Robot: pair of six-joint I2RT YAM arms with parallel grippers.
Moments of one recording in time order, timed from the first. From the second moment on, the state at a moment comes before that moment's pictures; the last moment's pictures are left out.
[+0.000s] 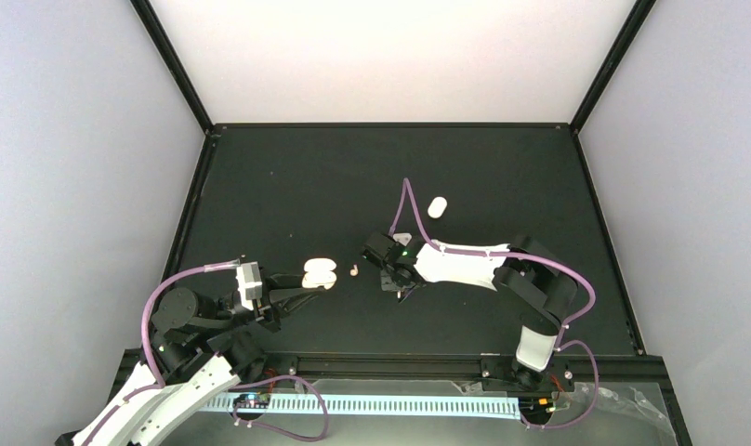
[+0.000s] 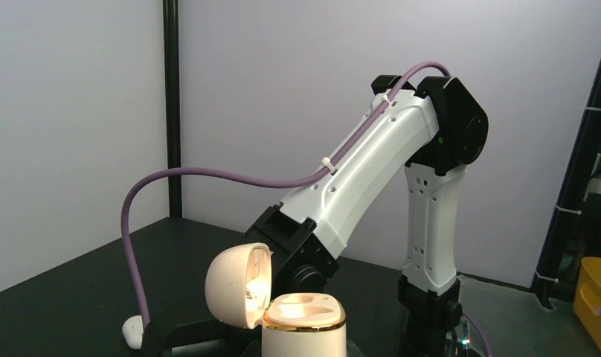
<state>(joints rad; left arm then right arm) -0.79 0.16 0.56 -0.19 0.41 -0.19 1.01 1.79 1.08 -0.63 0.23 0.90</state>
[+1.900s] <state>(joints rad) -0.79 0.16 0.55 -0.19 0.41 -0.19 1.01 1.84 1.15 -0.68 0.20 0.74</state>
